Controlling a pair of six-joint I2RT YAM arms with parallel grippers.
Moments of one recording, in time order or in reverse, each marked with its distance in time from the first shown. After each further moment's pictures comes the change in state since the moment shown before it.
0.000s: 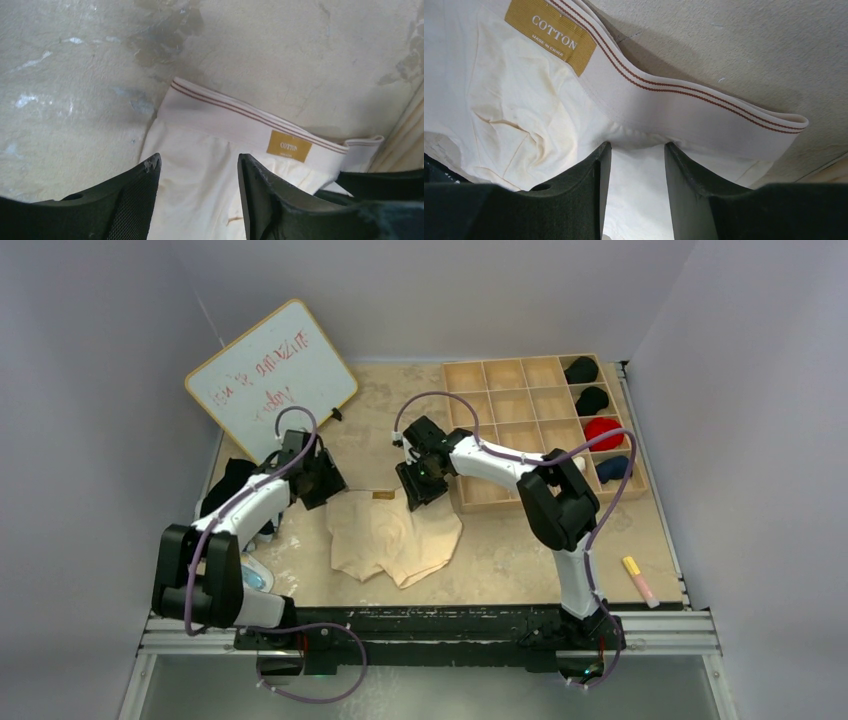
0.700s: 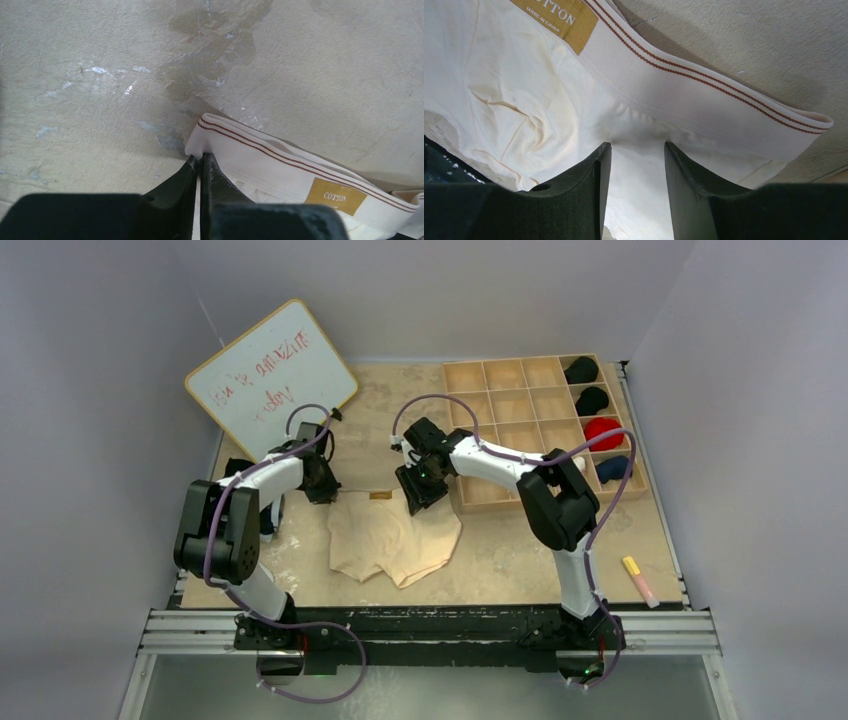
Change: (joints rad) left arm 0.001 0.277 0.140 -0.081 -0.115 0.048; right arm 0.000 0.000 -0.006 -0.021 -0.048 -0.043
